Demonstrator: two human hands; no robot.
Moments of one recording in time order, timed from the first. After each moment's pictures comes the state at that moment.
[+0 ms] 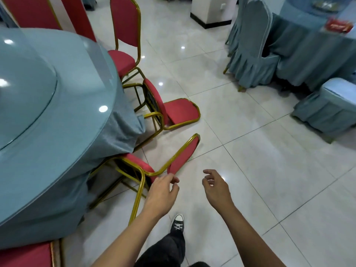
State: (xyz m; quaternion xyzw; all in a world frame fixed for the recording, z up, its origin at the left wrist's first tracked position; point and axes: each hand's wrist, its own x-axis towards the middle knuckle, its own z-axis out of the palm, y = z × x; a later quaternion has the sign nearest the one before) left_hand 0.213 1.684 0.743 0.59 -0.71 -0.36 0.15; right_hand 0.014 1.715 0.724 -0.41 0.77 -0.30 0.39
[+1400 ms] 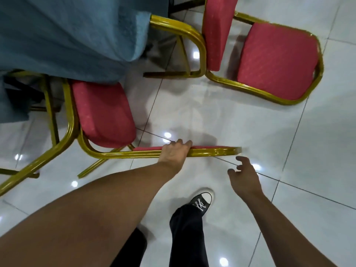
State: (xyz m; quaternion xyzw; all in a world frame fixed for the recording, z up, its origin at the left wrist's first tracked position) left_hand -0.020 1.272 0.267 0.78 -0.53 -0.30 -0.18; right_hand -0.244 1.209 0.240 -0.57 0.66 0.09 0.48
